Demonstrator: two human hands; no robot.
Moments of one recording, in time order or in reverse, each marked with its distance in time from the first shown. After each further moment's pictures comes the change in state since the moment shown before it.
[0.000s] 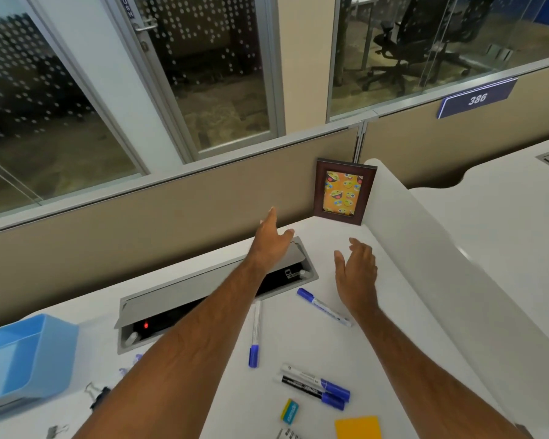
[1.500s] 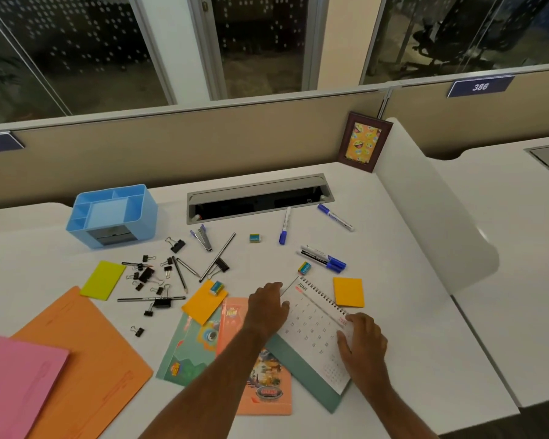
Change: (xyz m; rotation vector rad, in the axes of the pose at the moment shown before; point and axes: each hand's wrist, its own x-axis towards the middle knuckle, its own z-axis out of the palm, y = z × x) left_hand -0.379 -0.175 0.037 0.383 -0.094 -0.106; right_hand -0.393 0.071 -0.134 -0.207 -0.320 -0.096
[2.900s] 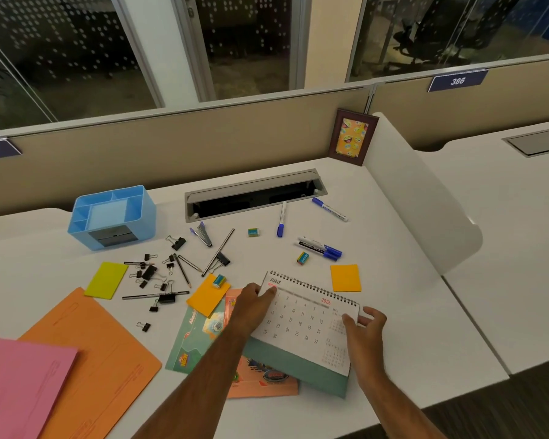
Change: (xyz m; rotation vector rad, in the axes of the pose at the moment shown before) left_hand -0.048 -0.015 -0.040 -0.498 -0.014 -0.274; right_hand -0.040 -0.067 -0.042 0.752 0.018 0.544
